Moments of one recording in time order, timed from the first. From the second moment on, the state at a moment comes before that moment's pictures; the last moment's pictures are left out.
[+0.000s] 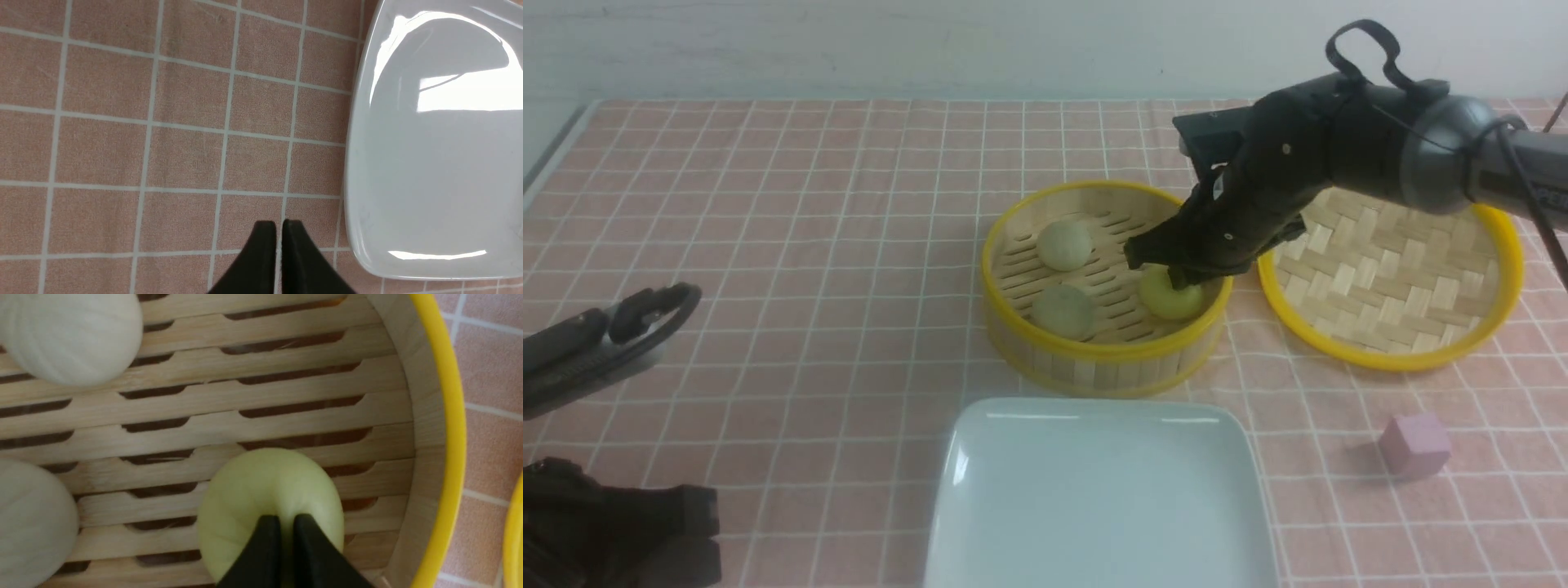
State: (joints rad) right arm 0.43 2.05 -1.63 0.04 0.71 0.14; left arm 0.00 0.87 -0.59 -0.42 0.94 0.01
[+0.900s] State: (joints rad) right arm 0.60 1.64 -0.82 0.25 0.21 0.14; left arm 0.00 0.87 -0.59 -0.42 0.89 0.01
